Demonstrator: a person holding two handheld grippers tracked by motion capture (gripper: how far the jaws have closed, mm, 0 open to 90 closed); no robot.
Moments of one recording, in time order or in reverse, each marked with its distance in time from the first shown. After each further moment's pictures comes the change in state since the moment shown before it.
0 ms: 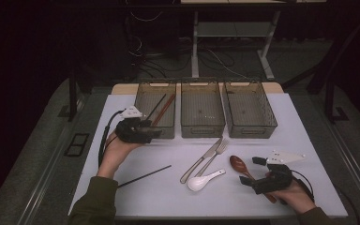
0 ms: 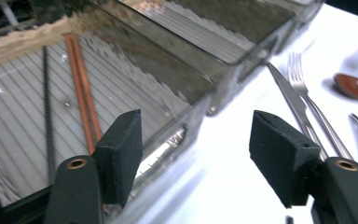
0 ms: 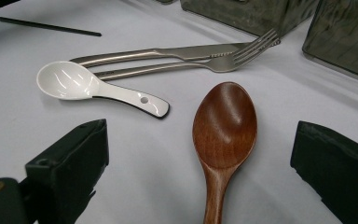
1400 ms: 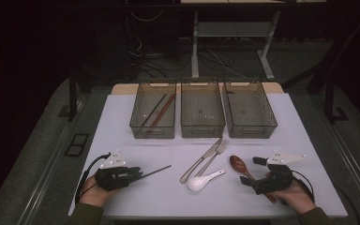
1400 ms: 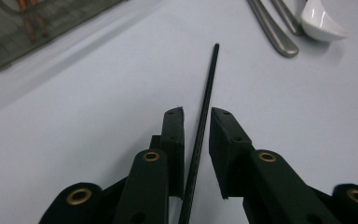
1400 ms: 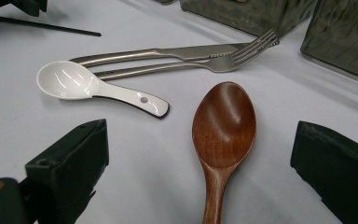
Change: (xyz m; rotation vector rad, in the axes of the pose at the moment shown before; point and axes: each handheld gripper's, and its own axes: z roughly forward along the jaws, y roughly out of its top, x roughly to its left) left arm -0.046 -0.103 -0.056 0.134 -0.039 0.045; right arm 0.001 0.000 -0.001 -0.003 -0.005 -0.003
